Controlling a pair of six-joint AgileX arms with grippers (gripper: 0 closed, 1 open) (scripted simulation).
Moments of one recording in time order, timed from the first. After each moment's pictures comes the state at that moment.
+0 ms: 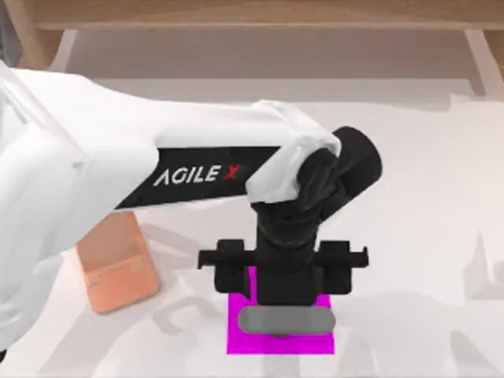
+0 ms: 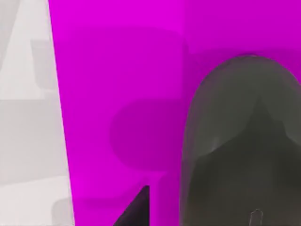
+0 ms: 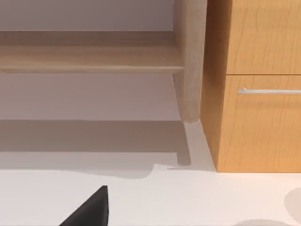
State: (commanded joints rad) left arm -0.89 2.10 1.48 -0.96 -0.01 2.29; right arm 0.00 0.00 0.00 0.00 0.00 0.00
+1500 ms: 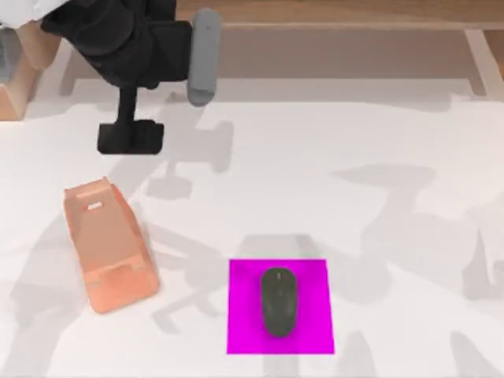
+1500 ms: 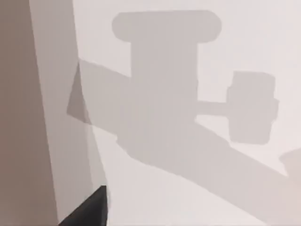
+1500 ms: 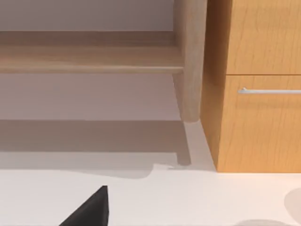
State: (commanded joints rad) left arm -0.42 1.79 1.62 -0.97 0.00 1.27; right arm 0.00 0.00 0.00 0.00 0.00 0.00
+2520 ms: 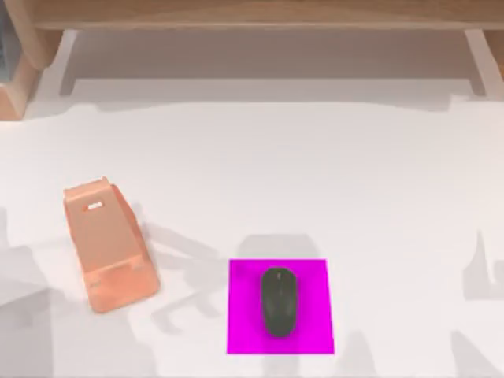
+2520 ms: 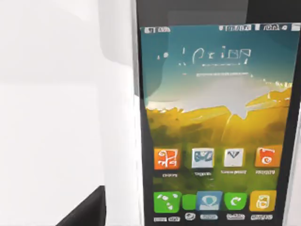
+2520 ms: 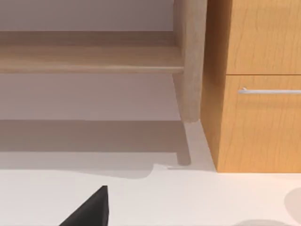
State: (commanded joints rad) left arm 0.35 1.42 0.83 -0.96 -0.01 -0.07; right arm 0.00 0.00 0.00 0.00 0.00 0.00
